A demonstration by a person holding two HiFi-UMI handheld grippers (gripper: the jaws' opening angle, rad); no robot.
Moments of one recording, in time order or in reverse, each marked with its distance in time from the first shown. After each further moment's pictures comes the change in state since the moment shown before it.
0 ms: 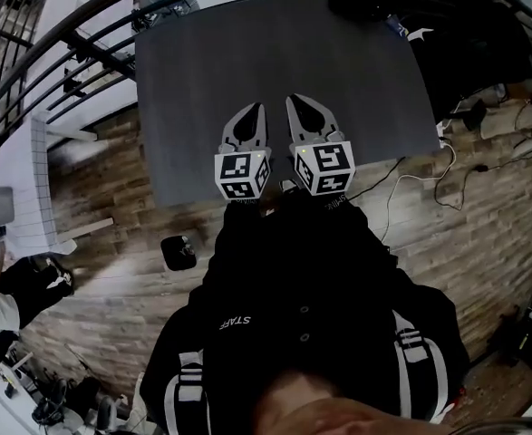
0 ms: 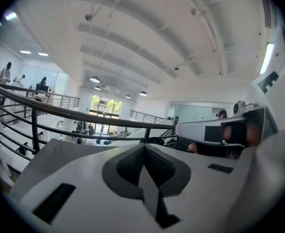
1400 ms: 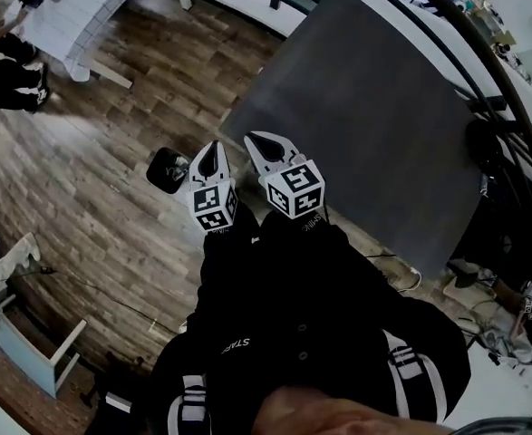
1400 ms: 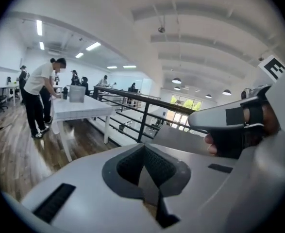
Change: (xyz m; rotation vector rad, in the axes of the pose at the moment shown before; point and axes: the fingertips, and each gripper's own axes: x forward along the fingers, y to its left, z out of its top) left arm -0.405 0.297 -0.166 -0.325 0.000 0.954; right arm 0.029 0.475 -0.186 -0.109 0.411 0.986
